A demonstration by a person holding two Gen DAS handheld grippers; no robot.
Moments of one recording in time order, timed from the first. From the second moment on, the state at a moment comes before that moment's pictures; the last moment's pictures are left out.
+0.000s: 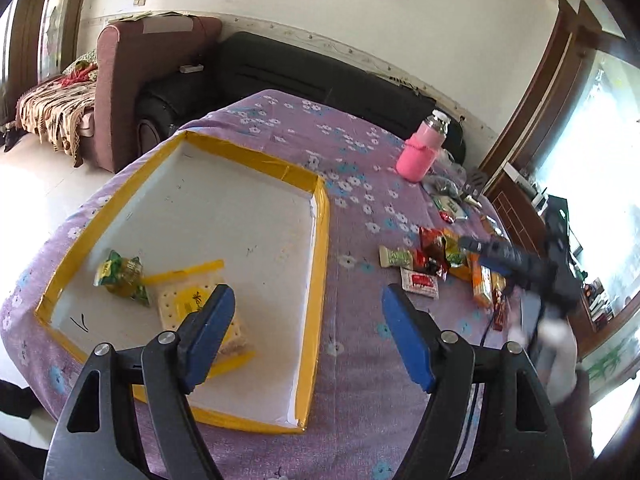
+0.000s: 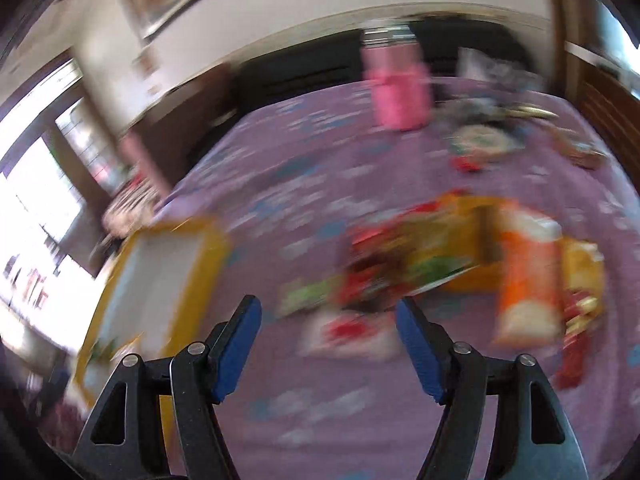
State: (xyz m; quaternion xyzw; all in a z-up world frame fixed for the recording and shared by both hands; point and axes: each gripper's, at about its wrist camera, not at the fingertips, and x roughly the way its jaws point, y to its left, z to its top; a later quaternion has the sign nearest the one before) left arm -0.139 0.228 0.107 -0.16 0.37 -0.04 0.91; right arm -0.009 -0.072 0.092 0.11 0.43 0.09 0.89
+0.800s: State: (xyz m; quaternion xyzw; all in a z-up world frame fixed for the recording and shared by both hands) left arm -0.132 0.212 0.085 -0.15 0.40 -0.07 0.90; right arm 0.000 -0.086 0.041 0.07 0.54 0.16 0.83
